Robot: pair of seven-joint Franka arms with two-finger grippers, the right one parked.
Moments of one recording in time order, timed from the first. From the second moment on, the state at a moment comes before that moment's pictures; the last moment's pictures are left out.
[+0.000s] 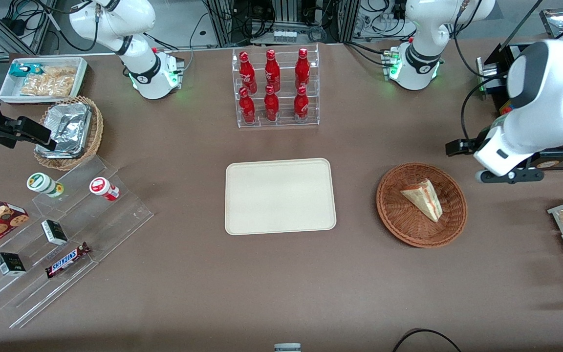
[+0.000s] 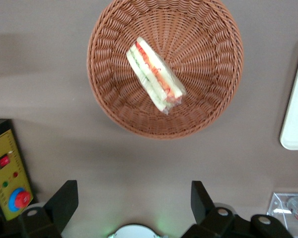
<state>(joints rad) -0.02 0.06 -0.09 -1.88 0.02 1.69 -0.13</state>
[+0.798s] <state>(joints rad) -0.02 0.07 -0.10 -2.23 0.02 2.26 -0.44</state>
